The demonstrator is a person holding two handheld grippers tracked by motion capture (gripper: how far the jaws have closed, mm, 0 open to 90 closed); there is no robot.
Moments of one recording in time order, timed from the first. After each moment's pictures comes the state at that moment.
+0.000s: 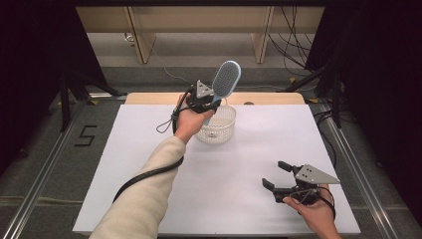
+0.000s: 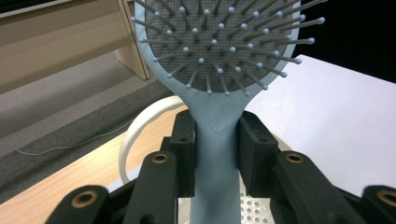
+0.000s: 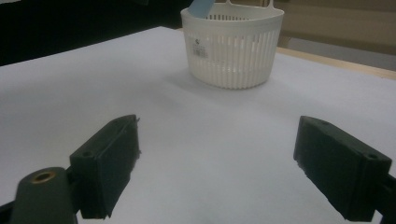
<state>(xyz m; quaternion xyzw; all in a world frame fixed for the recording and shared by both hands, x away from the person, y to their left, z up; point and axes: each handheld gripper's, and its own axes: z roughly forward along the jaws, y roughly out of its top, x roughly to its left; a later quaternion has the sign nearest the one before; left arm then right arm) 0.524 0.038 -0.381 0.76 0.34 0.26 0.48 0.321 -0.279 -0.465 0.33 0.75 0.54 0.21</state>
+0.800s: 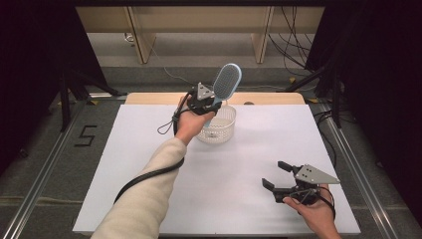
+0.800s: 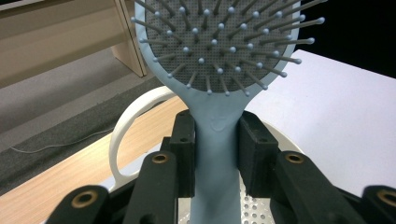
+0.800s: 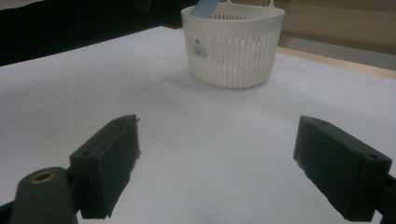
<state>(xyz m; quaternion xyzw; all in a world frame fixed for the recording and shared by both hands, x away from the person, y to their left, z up) 0.525 0.037 -0.389 0.77 0.34 0.26 0.48 0.321 -0.279 -0.465 0.33 0.75 0.54 0.21</state>
